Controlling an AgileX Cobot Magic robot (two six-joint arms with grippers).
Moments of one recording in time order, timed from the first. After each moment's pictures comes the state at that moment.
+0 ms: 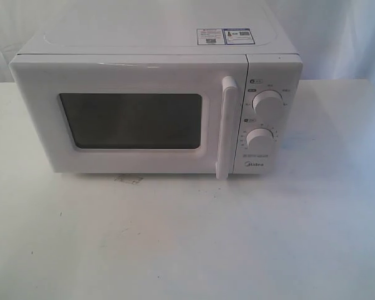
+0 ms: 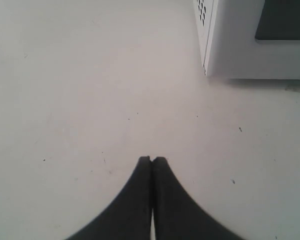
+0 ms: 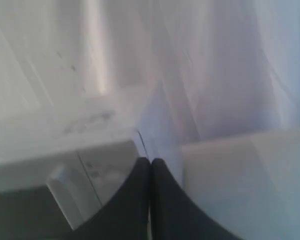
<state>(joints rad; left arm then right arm) 0.06 0.00 0.02 -0.16 0.42 0.16 0.08 0.47 -0.39 -0.33 0.02 0.68</state>
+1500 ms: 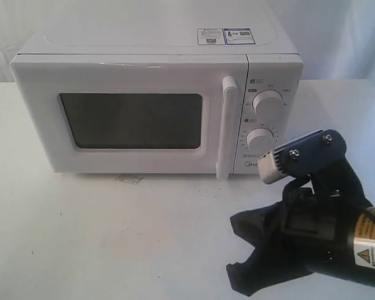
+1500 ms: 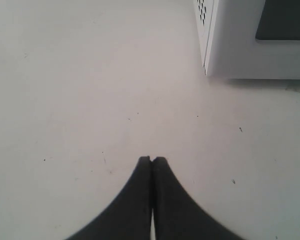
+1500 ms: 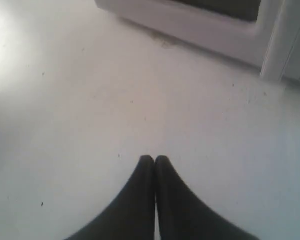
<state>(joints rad) 0.06 0.00 0.02 -0.16 0.42 0.16 0.73 1.00 -0.47 -0.04 0.20 0.26</state>
